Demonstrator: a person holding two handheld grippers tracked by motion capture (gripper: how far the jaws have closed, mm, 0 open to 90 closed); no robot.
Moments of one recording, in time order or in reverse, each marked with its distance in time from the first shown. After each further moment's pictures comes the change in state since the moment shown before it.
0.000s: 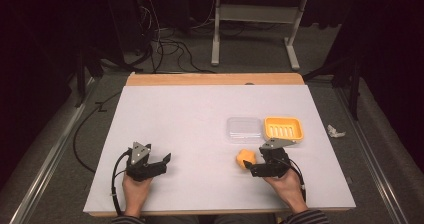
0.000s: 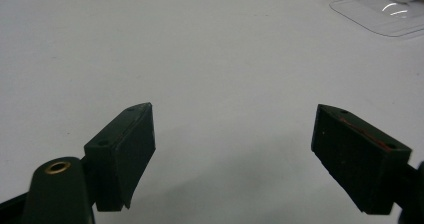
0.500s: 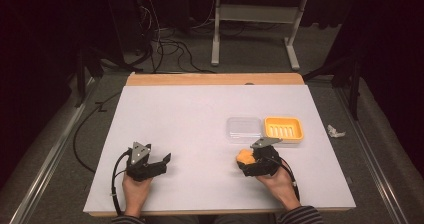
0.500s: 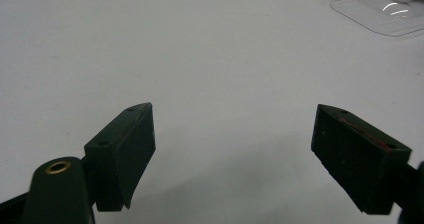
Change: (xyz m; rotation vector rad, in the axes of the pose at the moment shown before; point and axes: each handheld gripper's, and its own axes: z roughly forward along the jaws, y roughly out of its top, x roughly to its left) left arm 0.000 0.000 0.000 0.005 -0.001 0.002; right arm 0.009 0.008 0.022 0.080 -0.017 -0.032
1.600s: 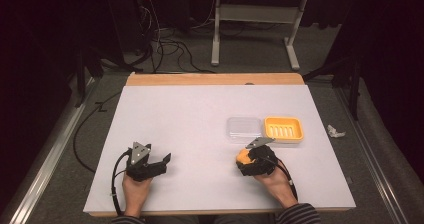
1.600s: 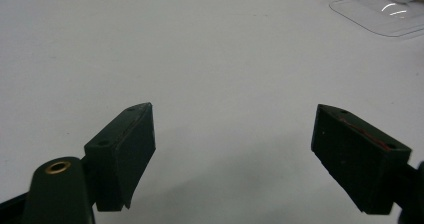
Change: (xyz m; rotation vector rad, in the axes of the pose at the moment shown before) left arm 0.000 0.000 0.000 -0.005 -0.001 -0.002; right arm 0.003 0.002 0.013 0.059 -0.039 -0.032
